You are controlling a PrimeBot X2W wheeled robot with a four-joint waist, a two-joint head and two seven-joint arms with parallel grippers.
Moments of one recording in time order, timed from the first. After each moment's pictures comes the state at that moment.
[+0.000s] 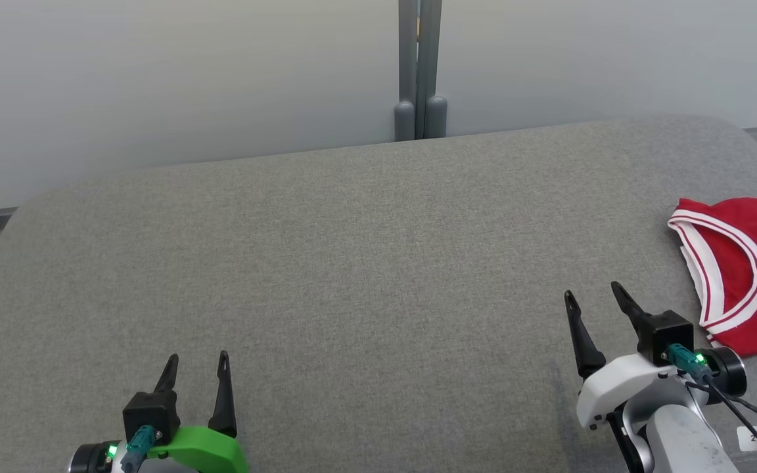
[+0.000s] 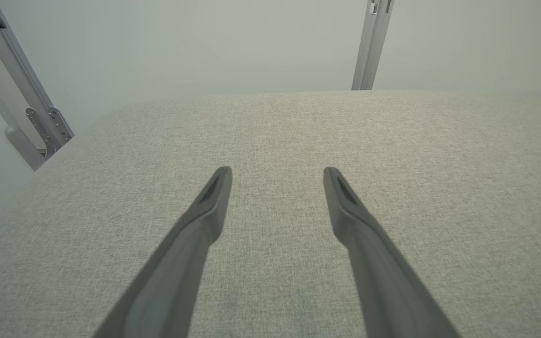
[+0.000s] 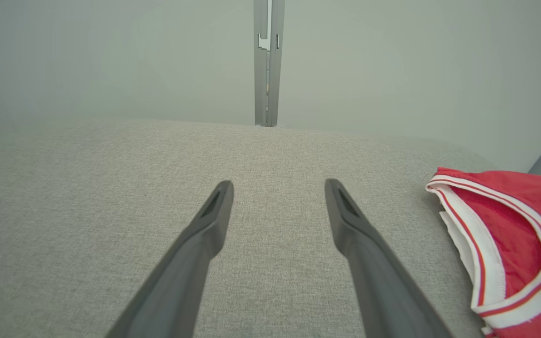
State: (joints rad) left arm -0.08 0.05 -0.08 0.49 -0.13 -0.02 -0.26; right arm -0.21 -0.05 0.00 0.50 -0.02 0.13 -0.26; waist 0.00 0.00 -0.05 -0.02
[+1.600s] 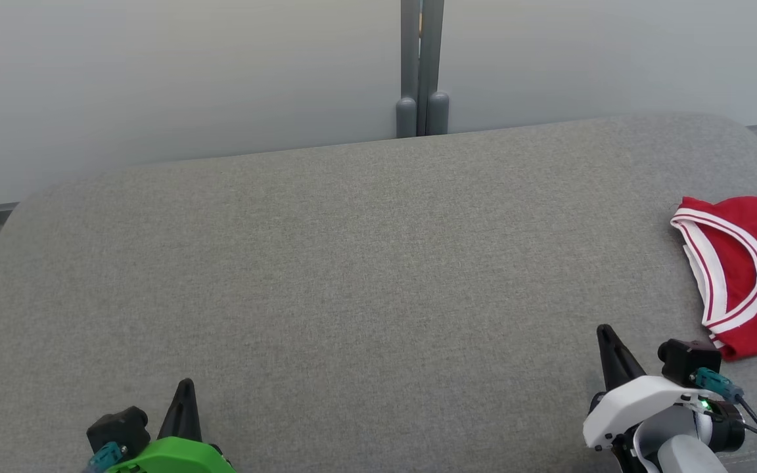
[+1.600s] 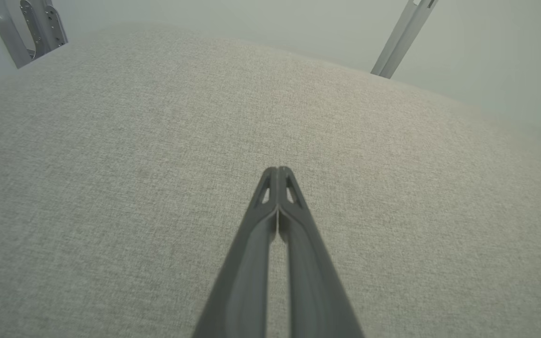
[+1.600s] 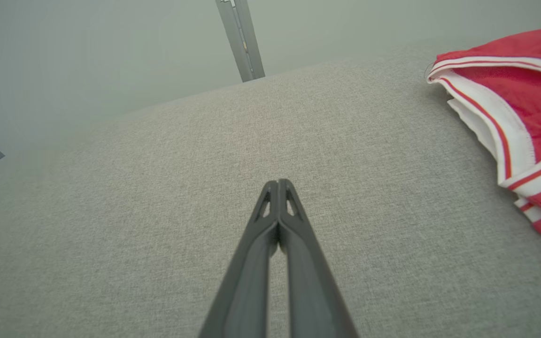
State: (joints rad) left arm -0.05 0.04 -0.05 0.51 -0.36 -0.03 -0.20; right arm -0.15 -0.04 -0.02 0.53 0.24 0.13 -0.19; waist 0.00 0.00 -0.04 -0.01
